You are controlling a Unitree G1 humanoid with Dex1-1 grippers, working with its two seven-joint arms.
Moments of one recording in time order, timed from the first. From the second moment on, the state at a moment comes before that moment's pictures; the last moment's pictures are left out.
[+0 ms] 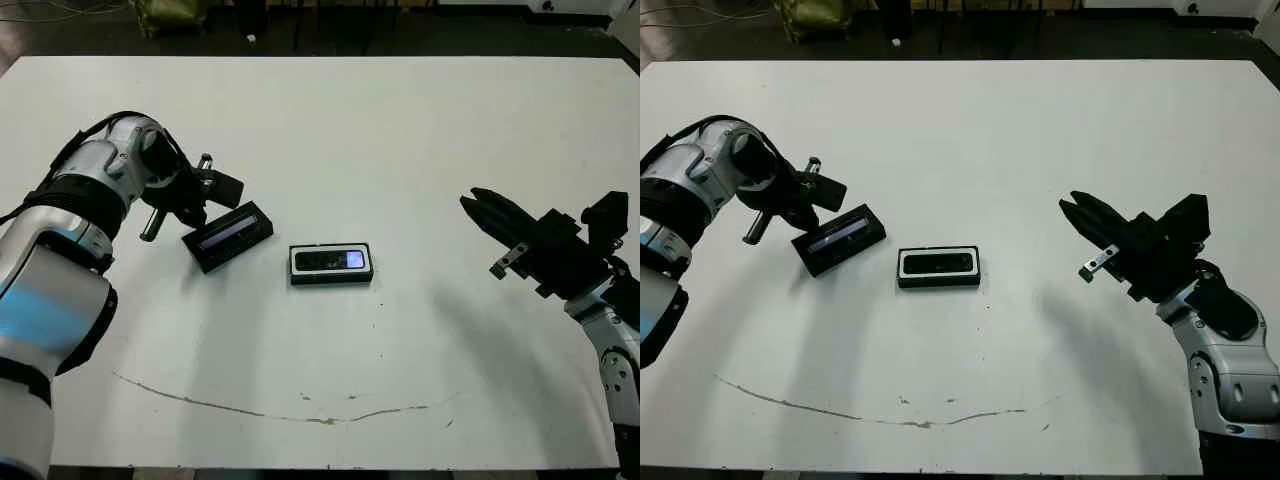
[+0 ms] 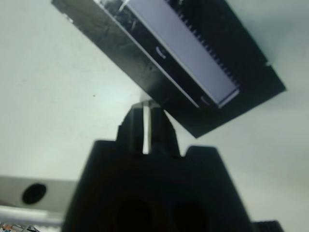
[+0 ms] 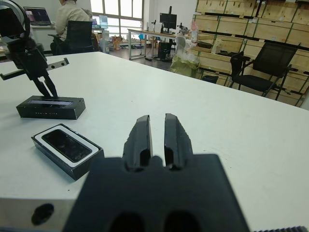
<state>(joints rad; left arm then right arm) -1.17 0.57 -0.61 1.10 0.60 -0.28 -1.31 -0.15 -0.52 -0.17 -0.15 0.40 0.18 0.68</state>
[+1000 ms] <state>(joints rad) -1.08 0.62 -0.60 0.89 0.54 -0.25 -1.46 -0.14 -0.52 -0.17 -0.19 0.40 0.25 0.63</state>
